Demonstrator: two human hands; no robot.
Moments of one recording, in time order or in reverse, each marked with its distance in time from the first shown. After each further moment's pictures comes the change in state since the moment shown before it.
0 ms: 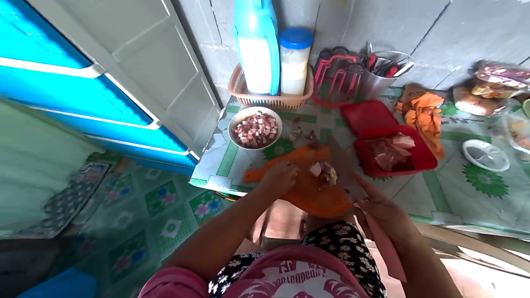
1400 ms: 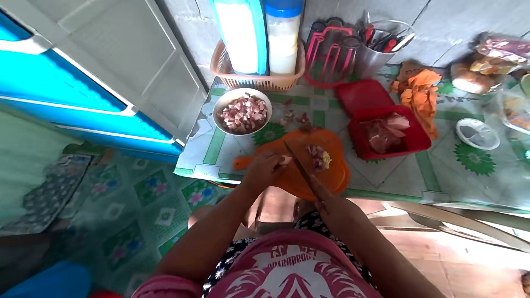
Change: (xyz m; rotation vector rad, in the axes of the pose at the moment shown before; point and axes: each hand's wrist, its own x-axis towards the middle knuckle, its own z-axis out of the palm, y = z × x) left_hand -0.022 -0.026 0.031 -0.073 0.396 0.127; right_hand 0.005 0.004 0.071 -1.310 -0.154 0.277
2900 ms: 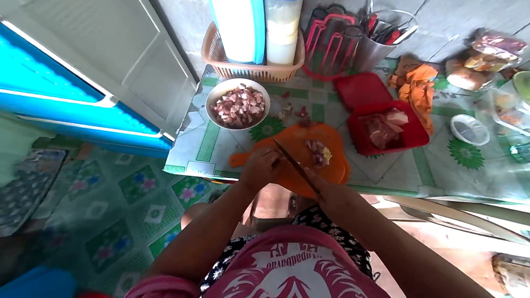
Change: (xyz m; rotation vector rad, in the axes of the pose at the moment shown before) left_hand -0.003 -0.007 0.009 0.020 0.144 0.060; right_hand 0.016 -0.021 -0.022 -0.101 -0.130 0.057
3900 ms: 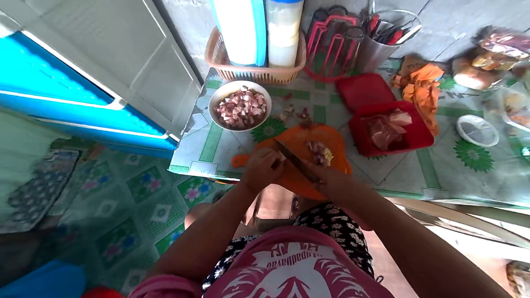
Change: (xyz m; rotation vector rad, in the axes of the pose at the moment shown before) left_hand -0.003 0.000 0.003 0.041 0.080 0.009; right_hand 0.035 0.023 -0.019 0.148 -0.021 -0.146
